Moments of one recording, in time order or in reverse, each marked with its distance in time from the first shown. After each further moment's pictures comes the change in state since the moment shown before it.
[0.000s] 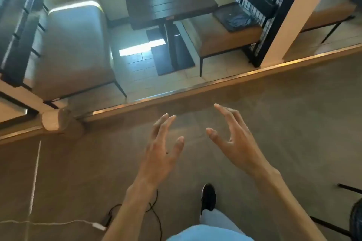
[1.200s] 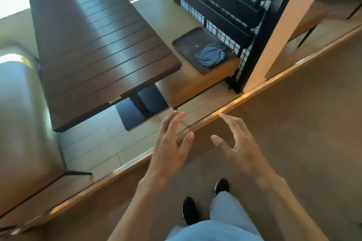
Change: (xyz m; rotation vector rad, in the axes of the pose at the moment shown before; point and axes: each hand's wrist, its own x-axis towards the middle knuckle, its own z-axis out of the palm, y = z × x) left_hand 0.615 0.030 0.122 0.013 -0.210 0.159; right_hand 0.496 0.178 -0.117 0.093 0.106 0.298
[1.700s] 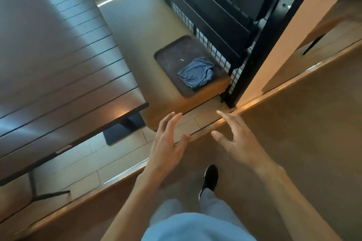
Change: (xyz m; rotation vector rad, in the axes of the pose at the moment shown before) left_hand 0.256 0.044 0.112 0.020 -0.071 -0.139; right_hand 0.249 0.115 -0.143 -0.055 -0.149 0.084
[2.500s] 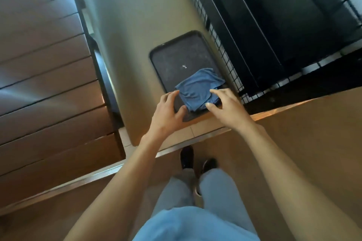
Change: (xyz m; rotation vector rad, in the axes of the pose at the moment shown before) left_hand 0.331 -0.047 0.036 0.025 -0.035 -0.302; right_hand 0.366 0.048 -0.039 -0.185 -0.215 0.089
